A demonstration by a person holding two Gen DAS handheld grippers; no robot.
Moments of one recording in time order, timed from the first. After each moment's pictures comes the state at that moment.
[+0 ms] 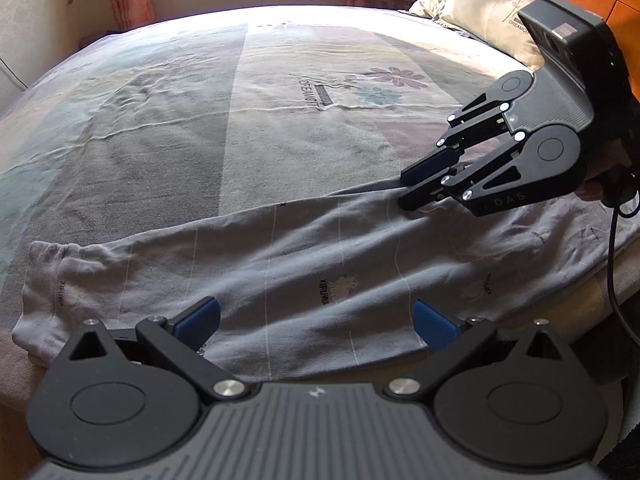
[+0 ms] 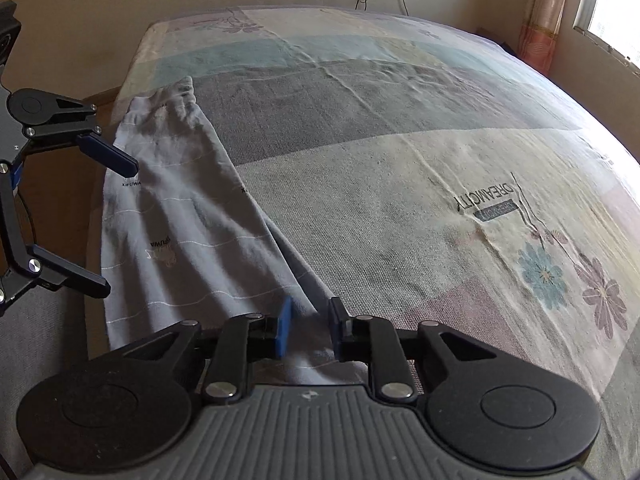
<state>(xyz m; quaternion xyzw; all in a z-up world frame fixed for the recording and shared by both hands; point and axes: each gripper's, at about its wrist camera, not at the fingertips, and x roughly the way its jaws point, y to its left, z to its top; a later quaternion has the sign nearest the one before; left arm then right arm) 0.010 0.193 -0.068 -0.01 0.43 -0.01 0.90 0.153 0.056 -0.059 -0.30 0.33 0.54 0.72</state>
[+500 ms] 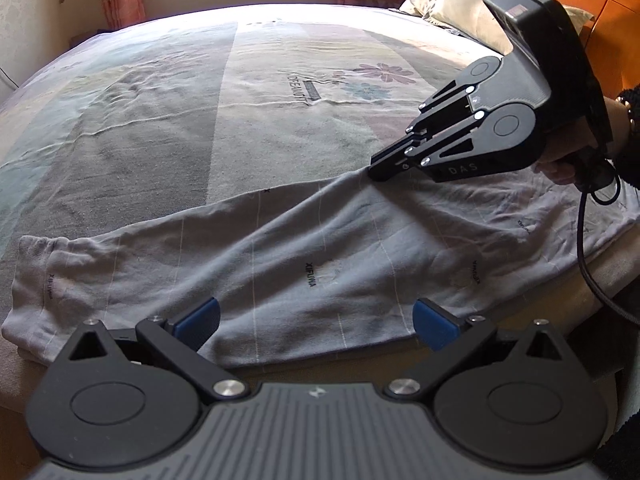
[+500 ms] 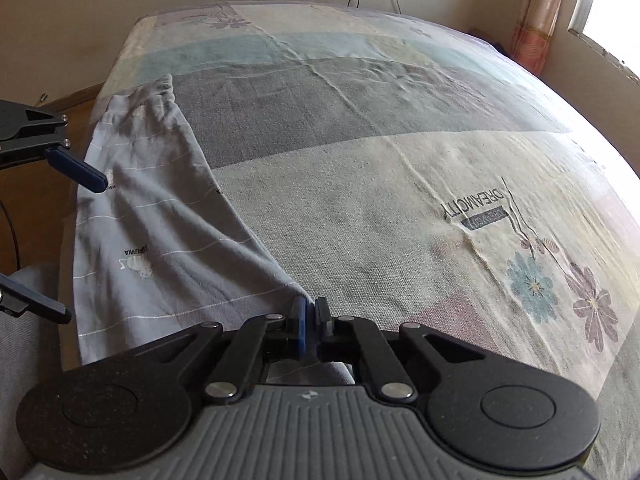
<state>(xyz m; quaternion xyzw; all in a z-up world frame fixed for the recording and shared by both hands) 0.005 0.190 -0.070 -0.01 0.43 -0.03 0.90 0.167 0.067 -0.064 -0.30 0.33 0.52 0.73</state>
